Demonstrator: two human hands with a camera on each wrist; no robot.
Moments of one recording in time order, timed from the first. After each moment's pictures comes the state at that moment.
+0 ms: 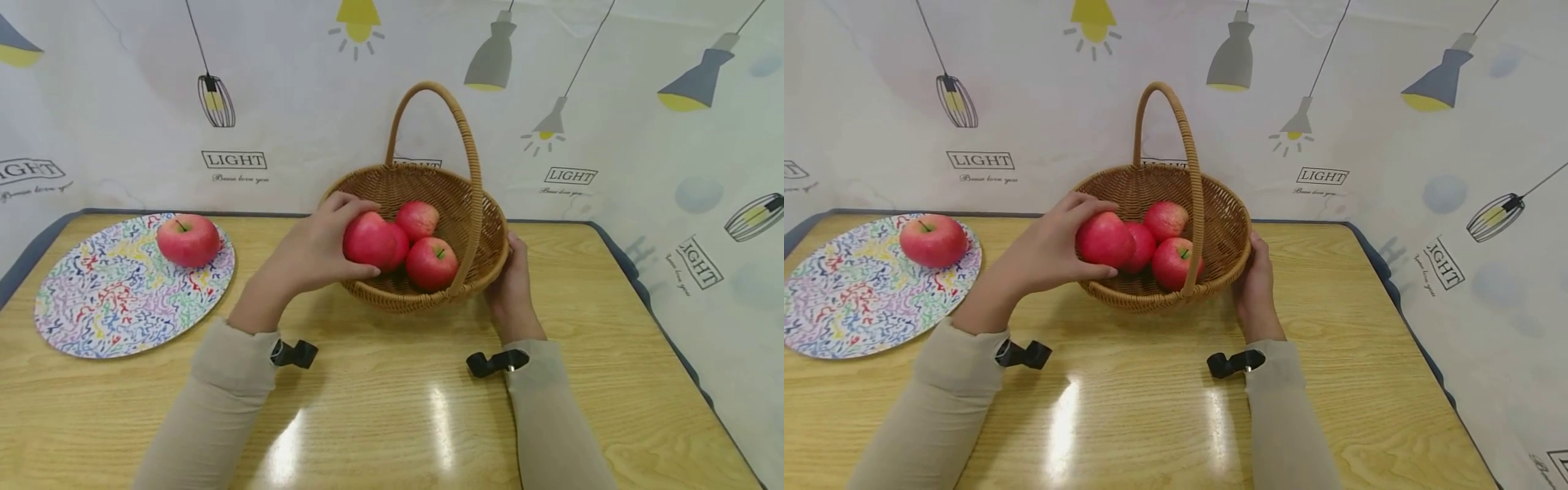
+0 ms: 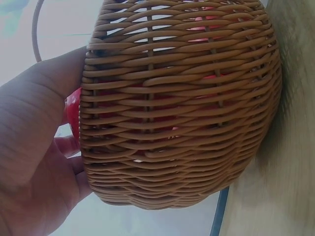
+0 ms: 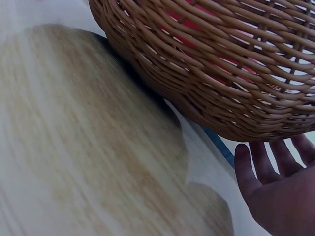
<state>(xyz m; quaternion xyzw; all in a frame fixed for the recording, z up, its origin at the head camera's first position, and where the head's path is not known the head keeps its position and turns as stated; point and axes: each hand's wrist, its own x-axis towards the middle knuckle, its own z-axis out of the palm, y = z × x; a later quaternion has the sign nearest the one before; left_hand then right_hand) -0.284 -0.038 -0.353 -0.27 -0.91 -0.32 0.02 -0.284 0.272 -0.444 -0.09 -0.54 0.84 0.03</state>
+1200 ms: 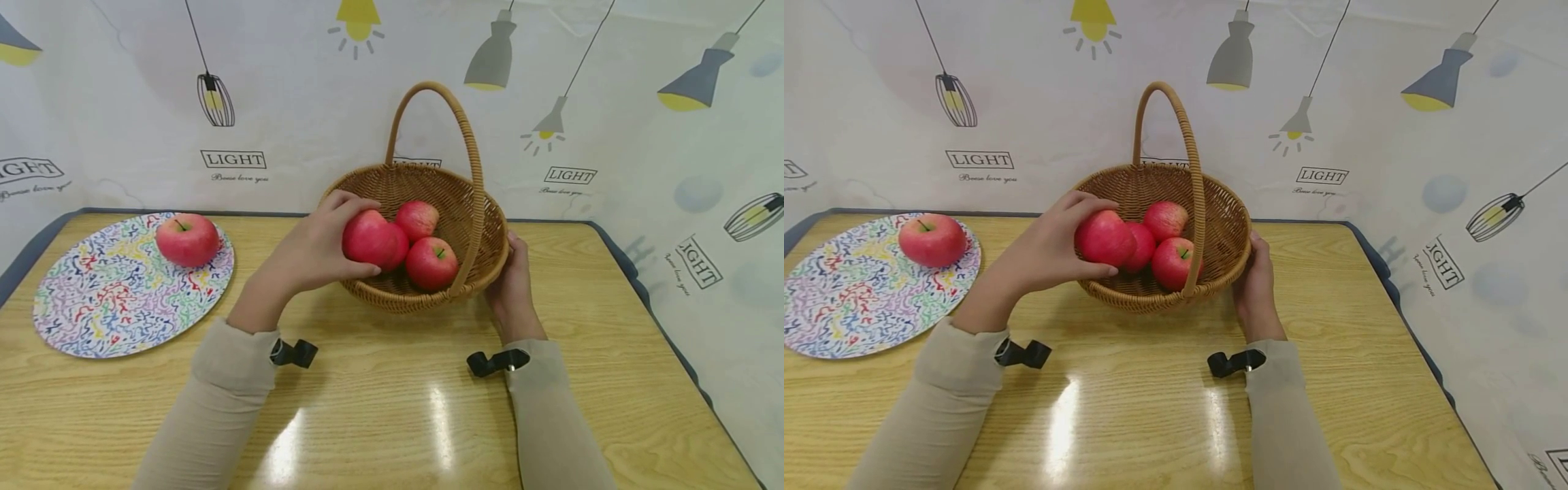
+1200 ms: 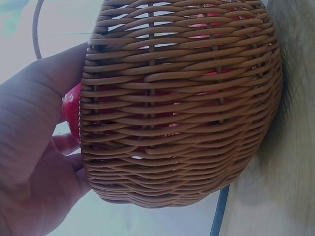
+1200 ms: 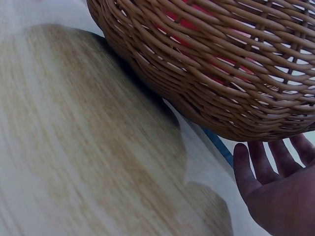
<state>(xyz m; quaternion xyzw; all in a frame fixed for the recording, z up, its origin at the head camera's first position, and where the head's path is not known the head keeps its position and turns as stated) -0.284 -0.039 -0.353 -0.28 -0.90 -0.34 0.03 -0.283 0.272 -0.443 -0.08 -0.54 0.84 0.02</state>
